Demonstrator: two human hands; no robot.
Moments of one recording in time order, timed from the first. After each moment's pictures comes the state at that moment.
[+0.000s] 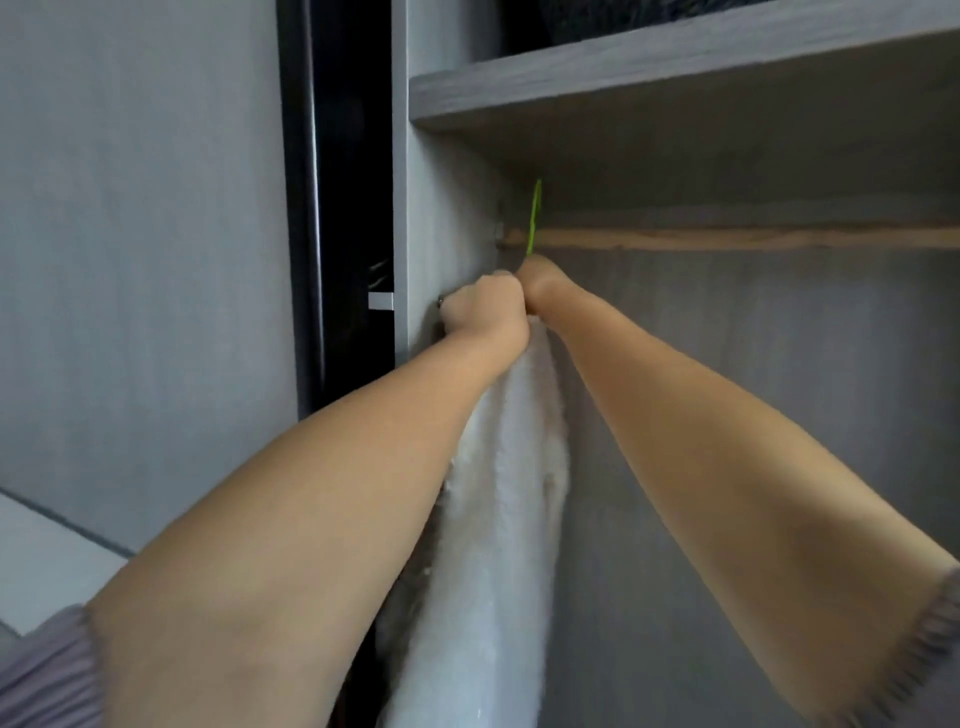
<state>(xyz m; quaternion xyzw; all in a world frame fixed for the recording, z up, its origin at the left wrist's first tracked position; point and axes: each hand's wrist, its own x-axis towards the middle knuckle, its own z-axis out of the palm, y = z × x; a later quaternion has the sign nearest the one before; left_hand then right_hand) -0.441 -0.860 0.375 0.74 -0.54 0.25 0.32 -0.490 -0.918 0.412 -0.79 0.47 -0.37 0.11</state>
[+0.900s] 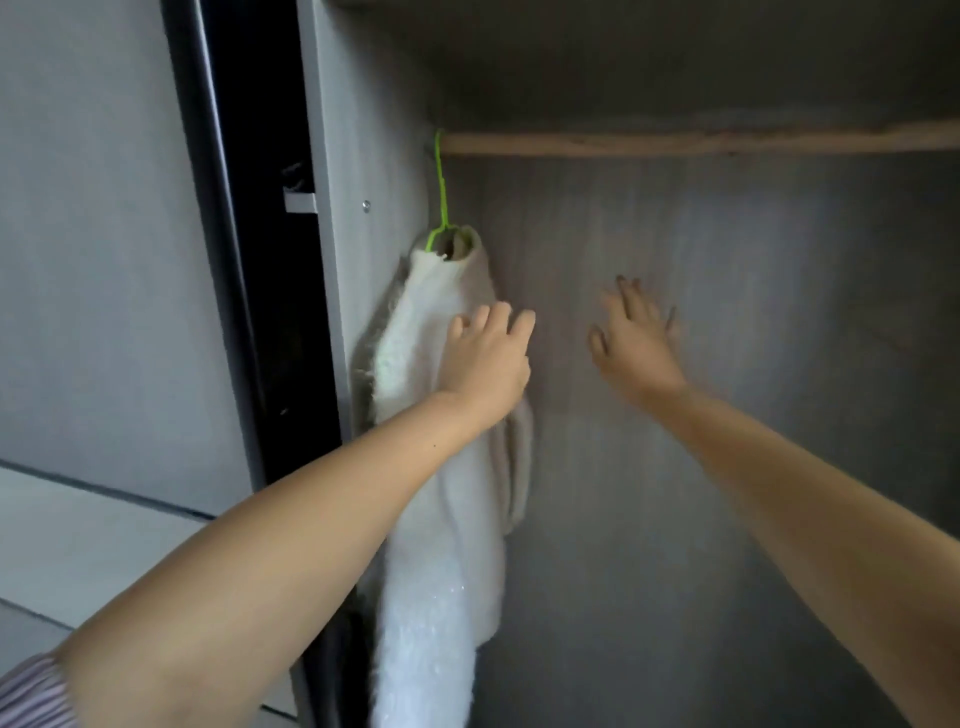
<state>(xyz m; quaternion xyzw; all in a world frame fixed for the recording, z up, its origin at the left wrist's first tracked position) -0.481 -0.848 0.255 0.62 -0.68 0.31 0.23 -0.651 -0.917 0.259 -0.76 0.54 -0.35 -0.13</state>
